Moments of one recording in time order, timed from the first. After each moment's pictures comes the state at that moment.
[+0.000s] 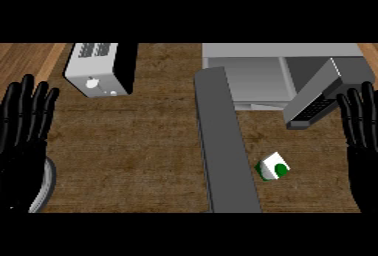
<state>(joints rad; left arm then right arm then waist) -0.02 0.10 0.00 -2.10 -0.01 -0.01 0.02 0.02 -0.10 0.01 -2.10 0.02 -0.02 -0.03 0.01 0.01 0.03</state>
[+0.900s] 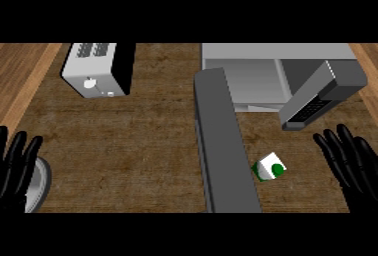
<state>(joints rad) 0.30 0.03 0.00 -2.30 0.20 -0.08 0.06 0.22 -0.16 0.08 -2.24 -0.17 0.23 -0.01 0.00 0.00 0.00</state>
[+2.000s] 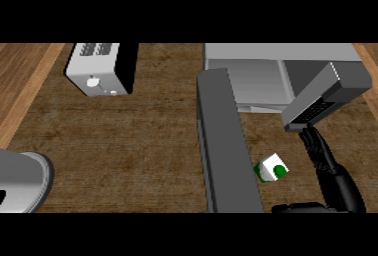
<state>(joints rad) 0.65 0.03 0.15 -2.39 0.30 -0.31 -0.05 0.18 -0.12 -0.04 -1.66 0.07 0.18 -0.34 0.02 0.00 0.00</state>
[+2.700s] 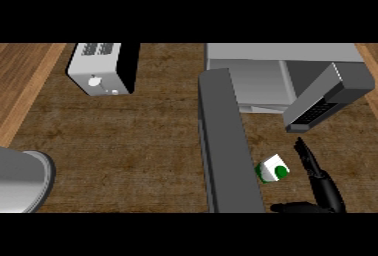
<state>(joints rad) 0.77 0.02 0.20 -2.38 0.34 -0.41 -0.11 0.06 -0.16 -0.10 -1.12 0.20 0.12 -0.69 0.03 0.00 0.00</state>
